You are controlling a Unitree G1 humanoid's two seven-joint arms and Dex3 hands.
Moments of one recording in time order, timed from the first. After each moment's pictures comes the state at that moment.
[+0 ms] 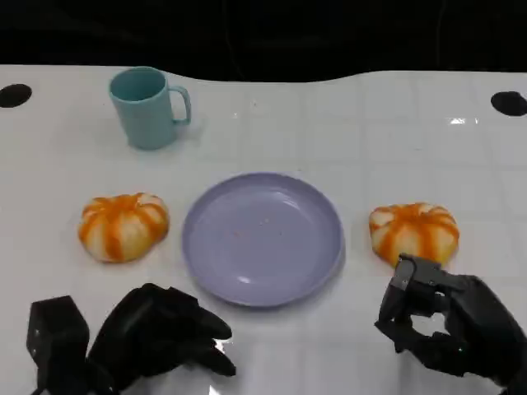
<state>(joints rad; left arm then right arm) -0.22 0.03 0.08 0.82 -0.23 -0.46 -0.76 0.05 -0.16 0.10 0.17 0.02 -0.50 0.34</state>
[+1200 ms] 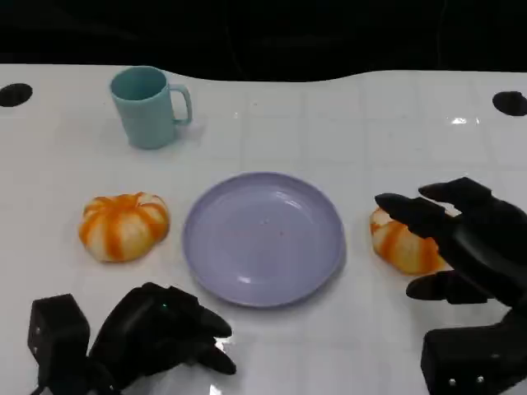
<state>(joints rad) -0.23 0.03 0.08 0.85 -0.23 -0.47 -0.76 -0.20 -0.41 0.21 0.16 -0.91 -0.32 -0.07</state>
